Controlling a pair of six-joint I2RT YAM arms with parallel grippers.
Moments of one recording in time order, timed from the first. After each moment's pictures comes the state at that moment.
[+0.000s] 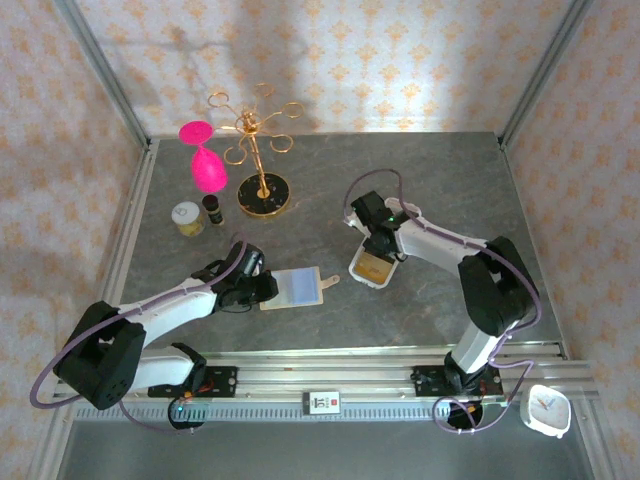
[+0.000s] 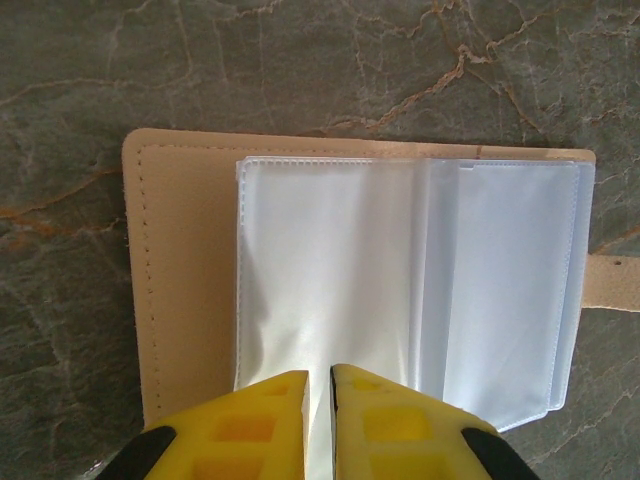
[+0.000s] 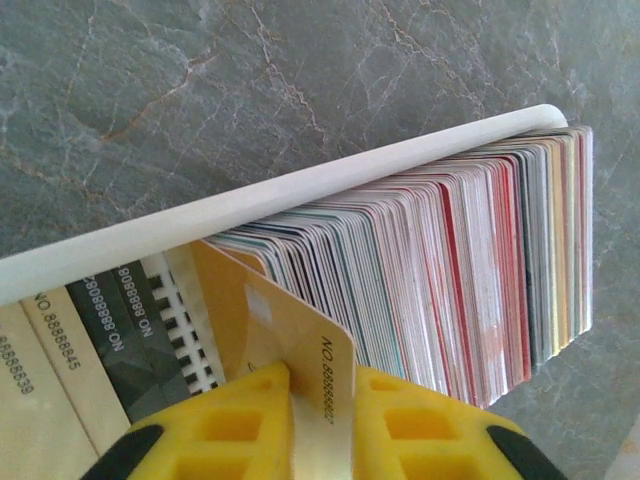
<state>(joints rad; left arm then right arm) -0.48 1.25 0.49 -0.28 0.16 -0.78 0.57 1.68 1.09 -0.56 0.42 -0.44</state>
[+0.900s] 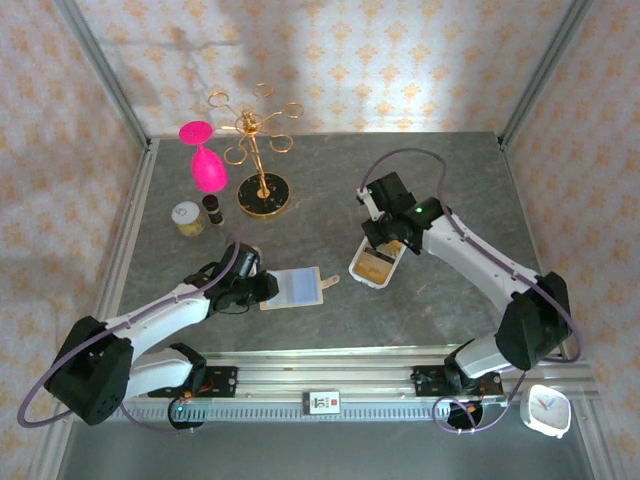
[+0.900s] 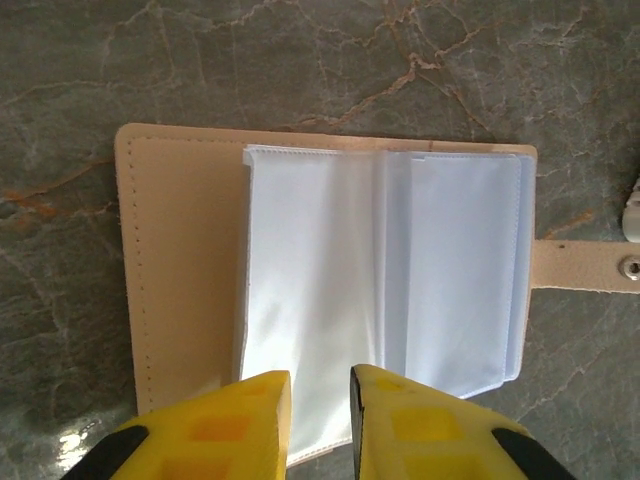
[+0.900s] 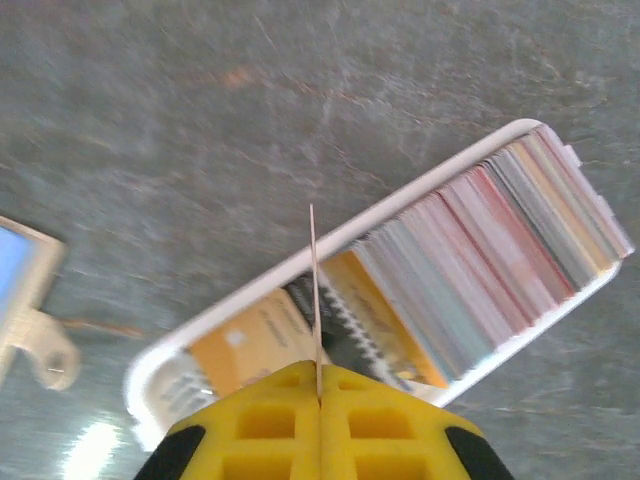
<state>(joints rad) -0.48 1.15 0.48 -0.31 0.18 -0.78 0.57 1.43 1.23 -0.79 0.09 0.04</state>
